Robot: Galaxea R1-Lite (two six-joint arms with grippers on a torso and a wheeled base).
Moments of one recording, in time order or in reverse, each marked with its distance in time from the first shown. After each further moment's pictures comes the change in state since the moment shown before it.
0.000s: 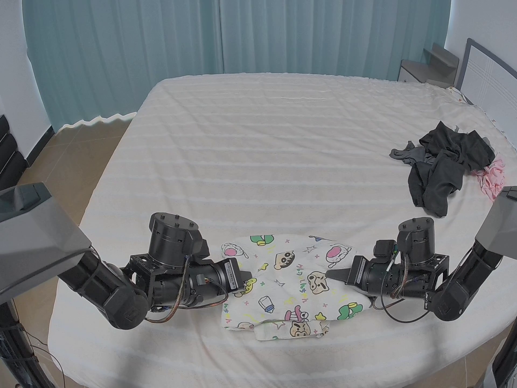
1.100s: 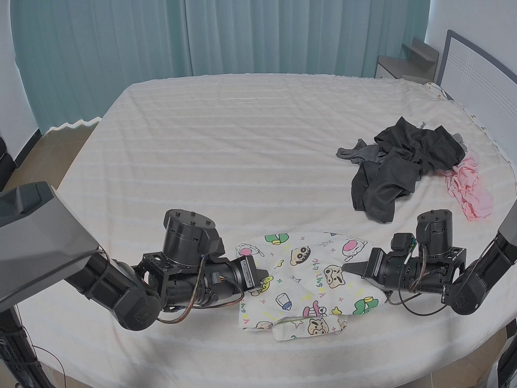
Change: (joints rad) left arm -0.063 0.006 -0.062 0.026 0.001 -0.049; right arm -0.055 -0.110 0.031 0.083 -0.005 -0.005
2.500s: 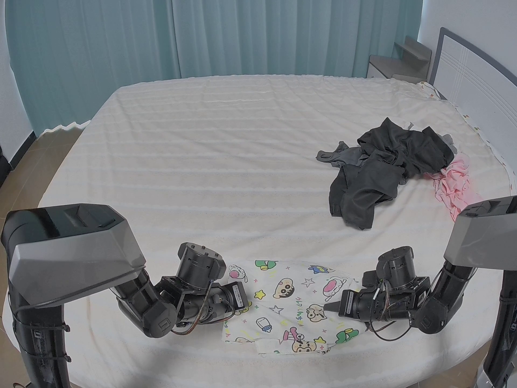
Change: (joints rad) left arm 0.061 0.225 0.021 -0.044 0.151 0.021; right arm 0.057 0.285 0.006 -0.077 -0.028 -0.100
